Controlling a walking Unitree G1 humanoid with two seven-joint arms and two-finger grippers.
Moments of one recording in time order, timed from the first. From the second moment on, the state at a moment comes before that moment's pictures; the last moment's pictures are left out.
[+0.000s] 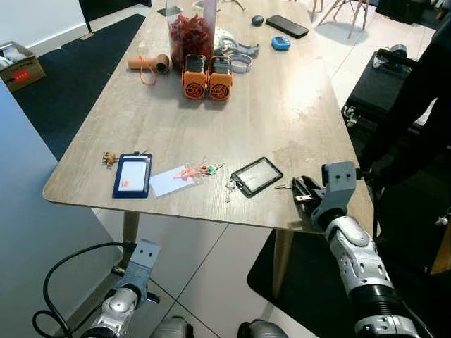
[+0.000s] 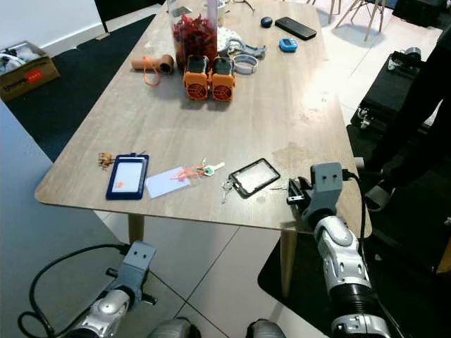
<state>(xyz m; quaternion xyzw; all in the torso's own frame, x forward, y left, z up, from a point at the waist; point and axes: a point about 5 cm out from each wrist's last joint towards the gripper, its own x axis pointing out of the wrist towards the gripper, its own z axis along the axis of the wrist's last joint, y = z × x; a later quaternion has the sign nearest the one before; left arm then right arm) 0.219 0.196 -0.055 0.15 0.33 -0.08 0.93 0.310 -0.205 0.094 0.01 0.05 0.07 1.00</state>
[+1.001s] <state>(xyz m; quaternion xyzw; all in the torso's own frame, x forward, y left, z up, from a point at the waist) 0.220 0.196 -0.054 0.15 0.33 -0.08 0.93 0.302 -0.212 0.093 0.02 0.04 0.06 1.00</state>
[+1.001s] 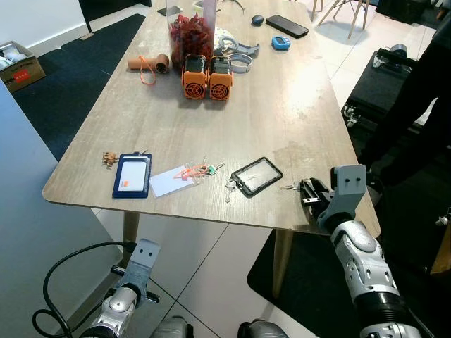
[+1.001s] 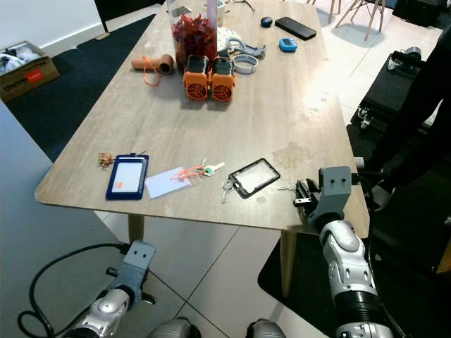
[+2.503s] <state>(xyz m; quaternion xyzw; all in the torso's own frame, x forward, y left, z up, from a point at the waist) 0.223 0.197 -0.052 0.15 0.33 -0.08 0.93 0.323 -0.262 0.191 0.08 -0.13 -0.04 0.99</state>
